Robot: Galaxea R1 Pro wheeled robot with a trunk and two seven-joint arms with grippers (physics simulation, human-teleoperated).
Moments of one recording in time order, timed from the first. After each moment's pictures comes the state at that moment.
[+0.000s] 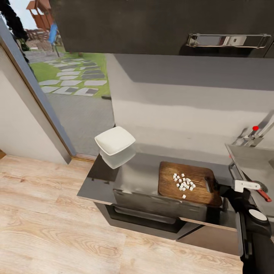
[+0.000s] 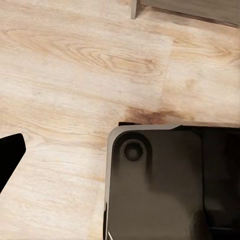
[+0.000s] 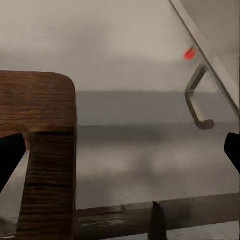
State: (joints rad) left arm 0.27 0.07 -0.09 -0.71 0.14 -0.46 0.05; right arm -0.37 0.02 -0.50 -1.55 0.23 0.40 0.20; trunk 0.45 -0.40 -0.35
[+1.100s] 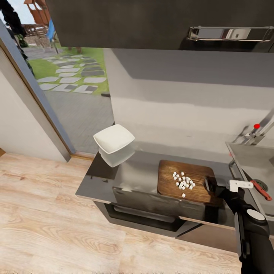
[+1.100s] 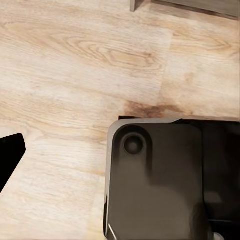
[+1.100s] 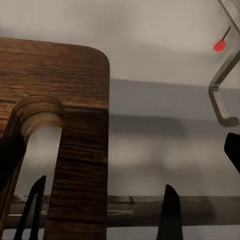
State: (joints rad) left arm 0.27 0.07 -0.09 -0.71 0.14 -0.46 0.05; right arm -0.37 0.03 -0.50 -1.55 0.29 0.40 0.30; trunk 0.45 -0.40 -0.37
